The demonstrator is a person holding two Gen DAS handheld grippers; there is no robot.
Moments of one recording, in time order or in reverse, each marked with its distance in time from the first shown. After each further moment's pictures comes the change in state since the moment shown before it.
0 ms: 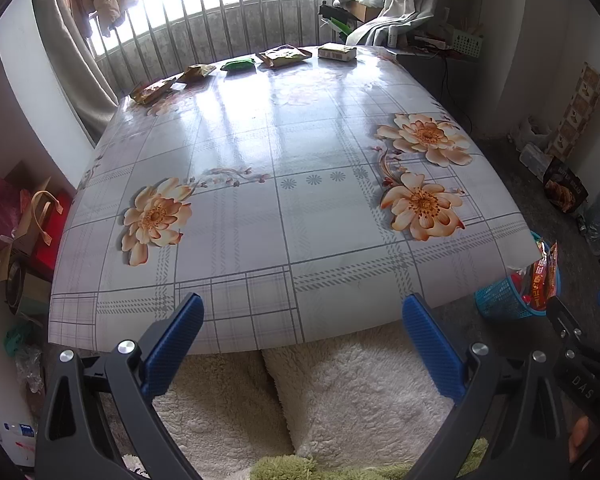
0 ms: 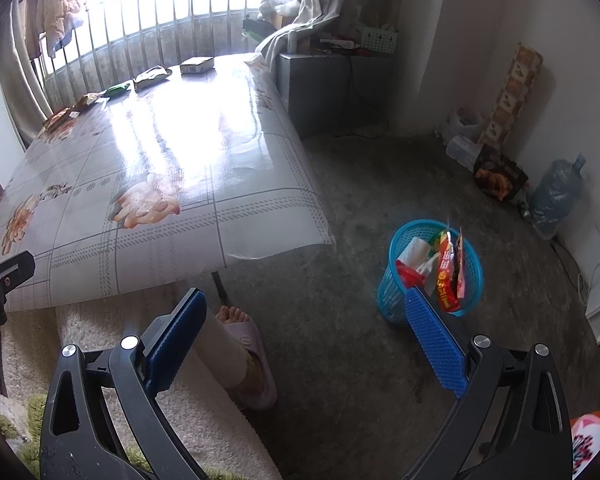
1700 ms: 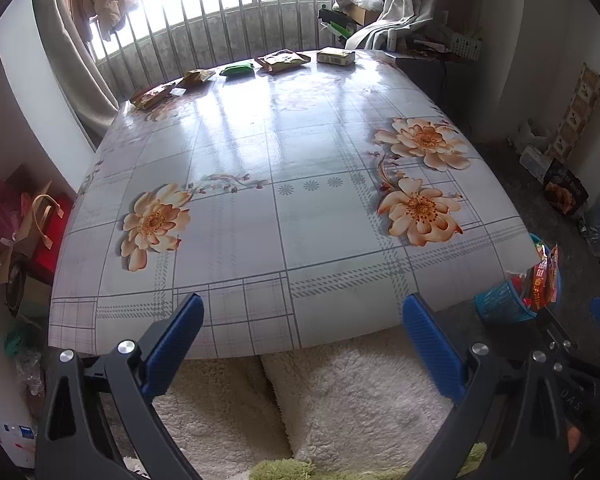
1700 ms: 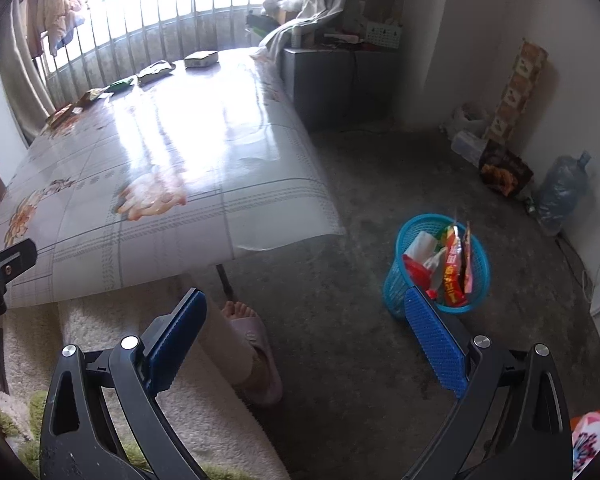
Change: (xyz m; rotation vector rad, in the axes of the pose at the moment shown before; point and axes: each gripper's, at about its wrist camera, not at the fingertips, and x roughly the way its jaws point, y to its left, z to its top) left arm -0.002 -0.003 0.002 0.001 -0.017 0.003; right arm 0.005 0.006 -0.002 0.004 0.018 0.007
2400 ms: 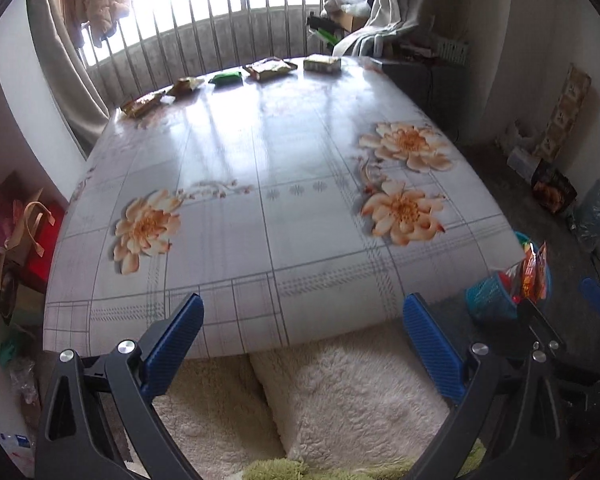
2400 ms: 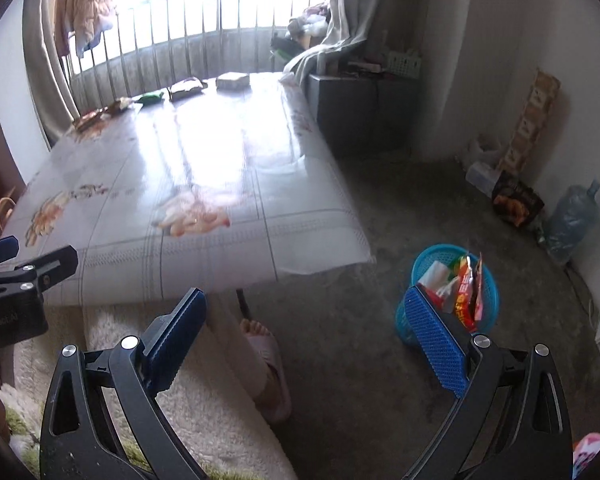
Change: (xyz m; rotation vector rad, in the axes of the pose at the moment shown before) left arm -0.006 -0.003 -0.006 0.019 -0.015 -0.040; right arm -0.016 0.019 0.002 -0.064 -0.083 0.055
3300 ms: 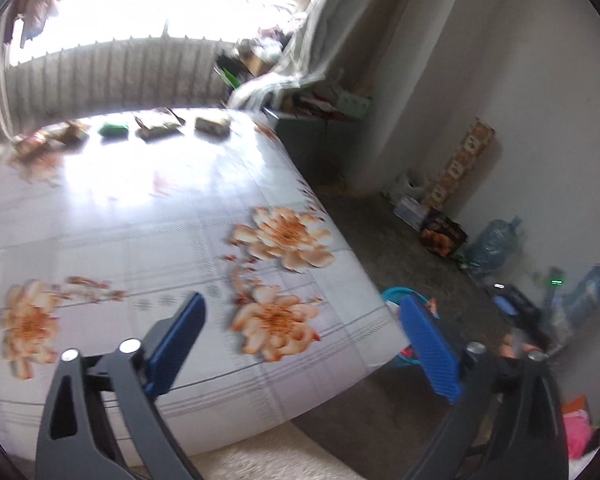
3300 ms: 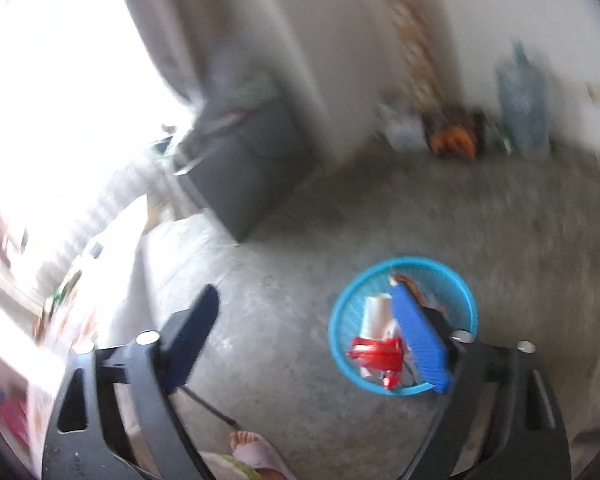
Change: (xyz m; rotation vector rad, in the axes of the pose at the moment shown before) left arm -0.011 -0.009 0.070 -0.017 -0.195 -0.443; right arm 0.060 -0.261 0.029 0.546 -0.197 0.019
